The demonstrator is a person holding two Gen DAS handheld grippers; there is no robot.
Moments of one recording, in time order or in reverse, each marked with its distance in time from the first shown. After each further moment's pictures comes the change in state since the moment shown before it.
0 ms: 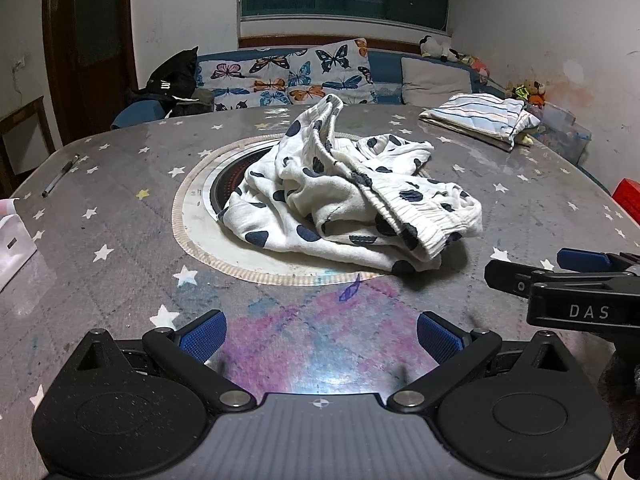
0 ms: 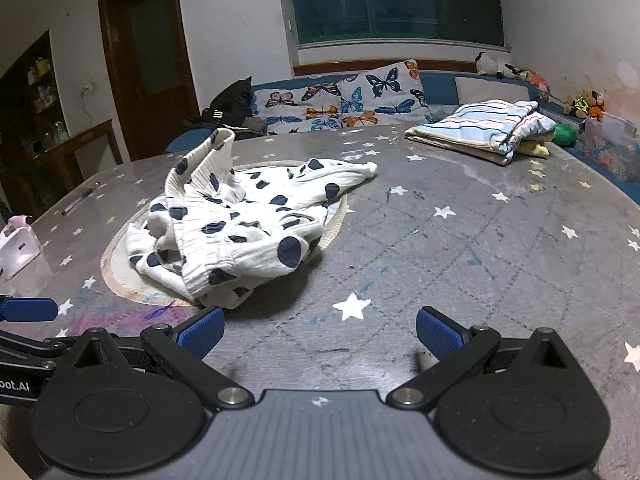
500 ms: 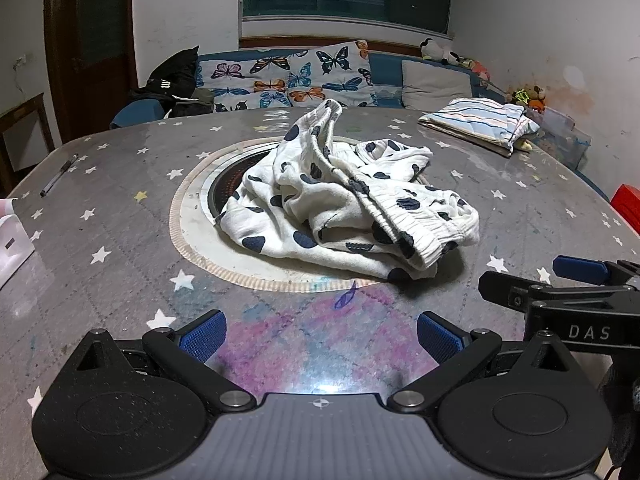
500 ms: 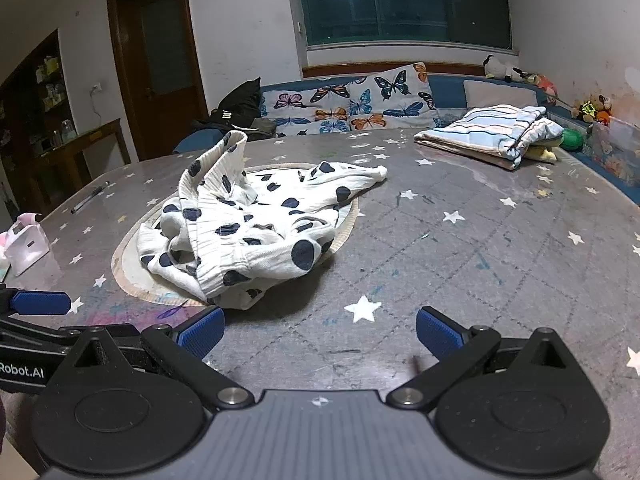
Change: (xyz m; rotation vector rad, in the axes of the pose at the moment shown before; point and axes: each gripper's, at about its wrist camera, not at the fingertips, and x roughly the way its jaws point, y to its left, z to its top) left arm 0.003 -0.001 0.006 -0.010 -0.001 -0.012; right arm -0.004 0.003 0.002 -0.010 -0.005 0.016
